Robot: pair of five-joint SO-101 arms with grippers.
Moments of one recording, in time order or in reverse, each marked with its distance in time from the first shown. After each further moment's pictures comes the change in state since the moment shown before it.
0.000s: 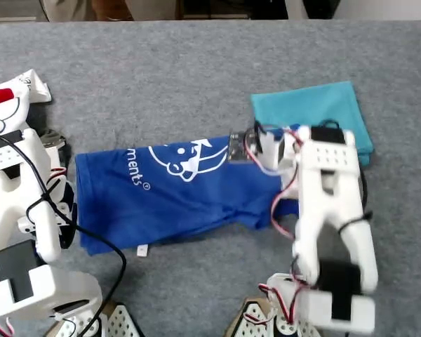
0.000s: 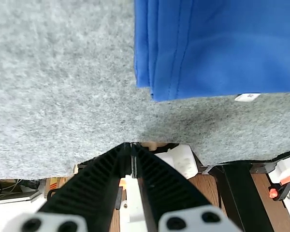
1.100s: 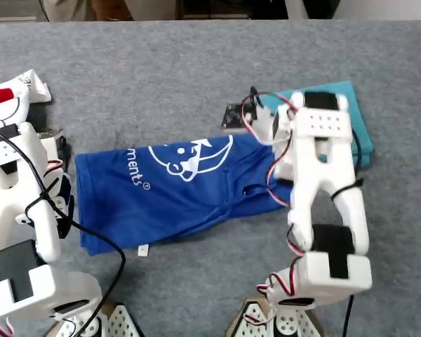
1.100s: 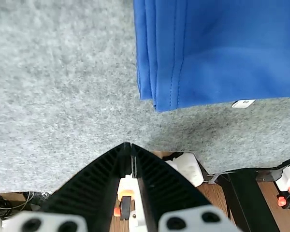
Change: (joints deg) left arm 0.0 0.0 -4.2 0.0 -2.6; right arm -2.6 9.8 -14.7 13.9 -8.2
